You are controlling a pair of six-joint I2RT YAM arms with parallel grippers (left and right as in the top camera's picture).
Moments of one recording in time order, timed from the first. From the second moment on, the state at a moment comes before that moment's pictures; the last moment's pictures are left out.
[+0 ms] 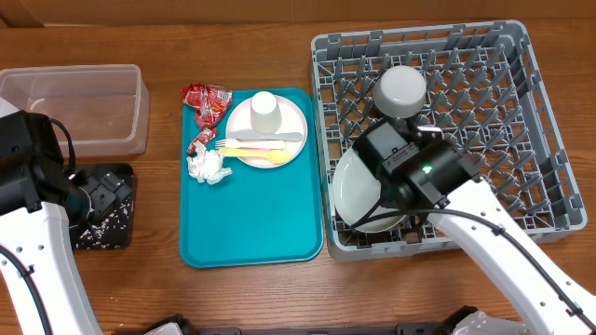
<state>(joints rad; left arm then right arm) 0.41 1.31 1.48 -1.57 -0.11 -0.50 0.62 1.43 1.35 -1.41 0.45 0.75</state>
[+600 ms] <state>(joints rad) 0.41 1.31 1.48 -1.57 -0.11 -0.50 0.69 1.50 1.40 -1.43 0.37 0.78</state>
